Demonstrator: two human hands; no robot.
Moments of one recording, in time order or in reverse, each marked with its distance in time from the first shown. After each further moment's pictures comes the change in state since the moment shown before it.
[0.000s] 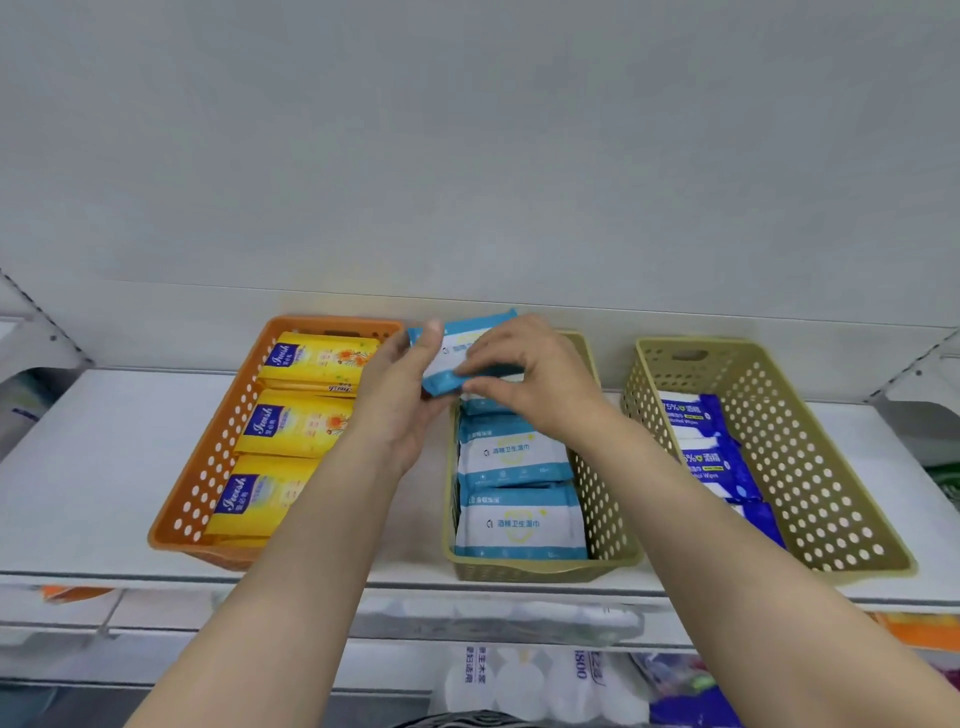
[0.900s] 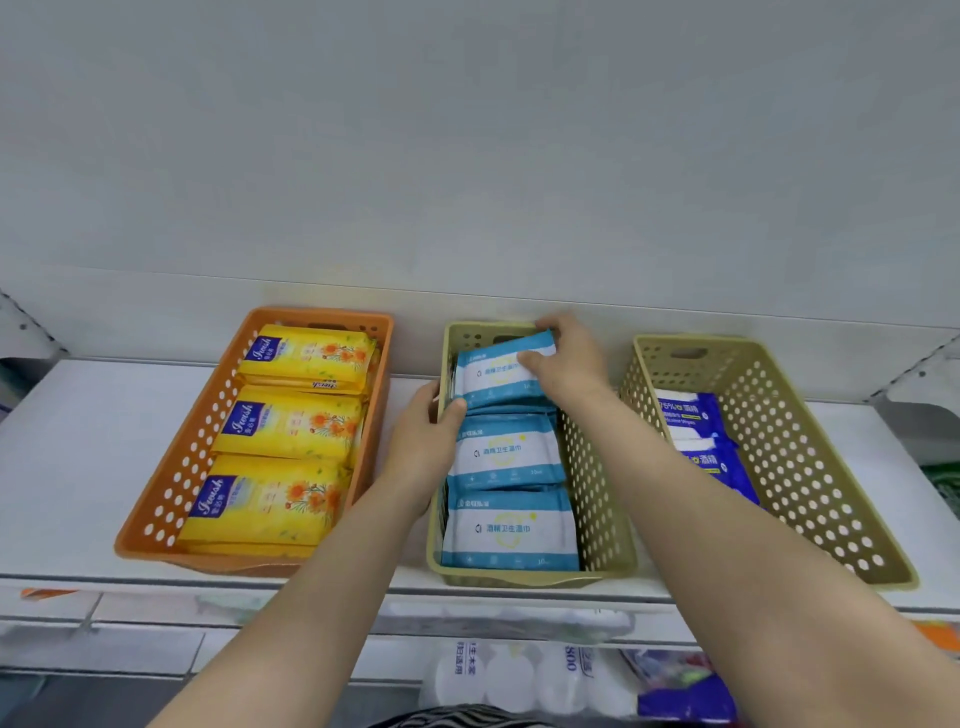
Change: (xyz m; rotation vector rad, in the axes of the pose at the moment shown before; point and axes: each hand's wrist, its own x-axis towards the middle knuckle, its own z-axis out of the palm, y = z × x) left_hand 0.004 -0.062 -0.003 0.564 0.090 -0.014; right_hand 0.016 0.074 0.009 0.051 0.141 0.732
